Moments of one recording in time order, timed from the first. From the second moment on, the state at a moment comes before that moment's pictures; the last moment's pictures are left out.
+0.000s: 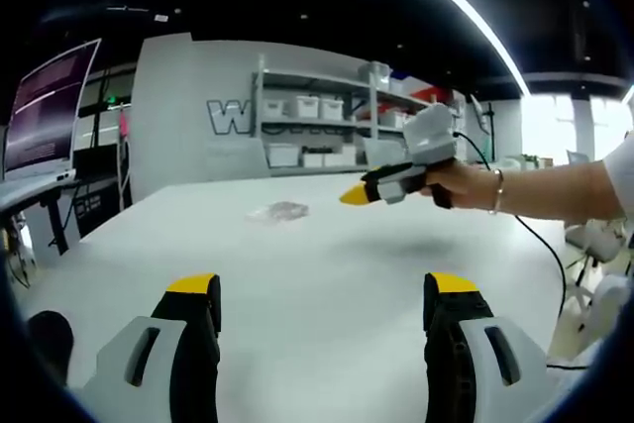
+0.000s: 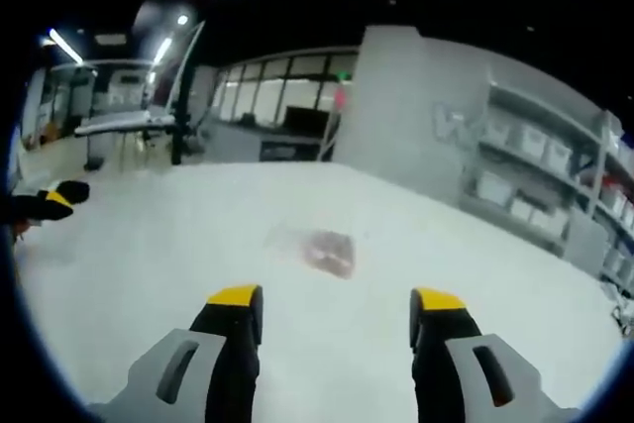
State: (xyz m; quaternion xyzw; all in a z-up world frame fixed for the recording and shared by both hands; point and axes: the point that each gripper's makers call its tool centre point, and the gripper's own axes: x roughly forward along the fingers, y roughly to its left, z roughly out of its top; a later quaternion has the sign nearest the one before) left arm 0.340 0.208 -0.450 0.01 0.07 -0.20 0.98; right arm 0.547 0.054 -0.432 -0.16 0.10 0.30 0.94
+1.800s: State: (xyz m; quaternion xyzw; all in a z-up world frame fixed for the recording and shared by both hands) left arm 0.345 0.213 -0.454 0.01 0.08 -0.19 0.98; right arm 0.580 0.086 -0.445 -0.23 0.09 0.32 0.91
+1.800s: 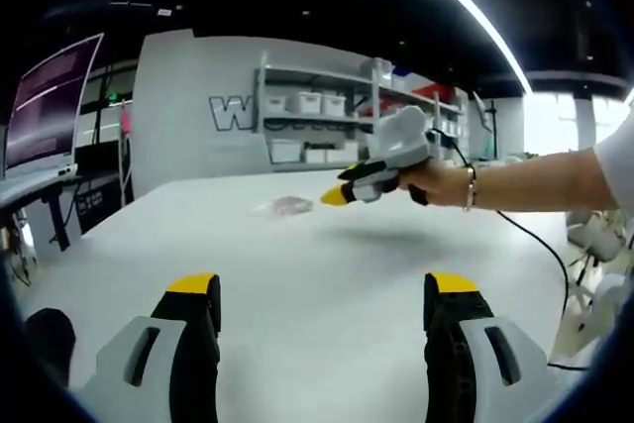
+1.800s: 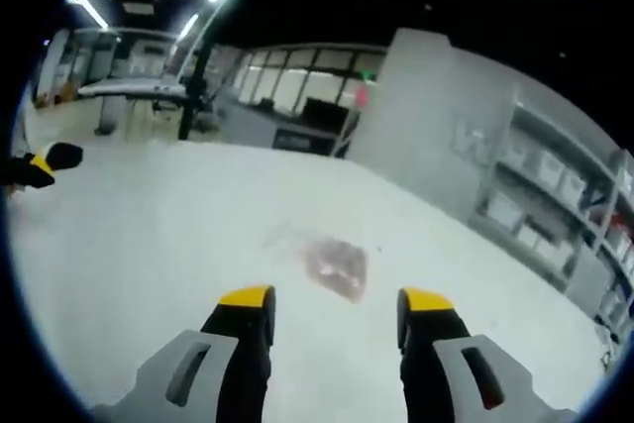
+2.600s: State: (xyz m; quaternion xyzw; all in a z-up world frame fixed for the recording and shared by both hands) left arm 0.351 0.214 -0.456 0.01 0.08 -0.19 0.98; right arm 0.596 0.100 -0.454 -0.28 0.08 0.33 0.90
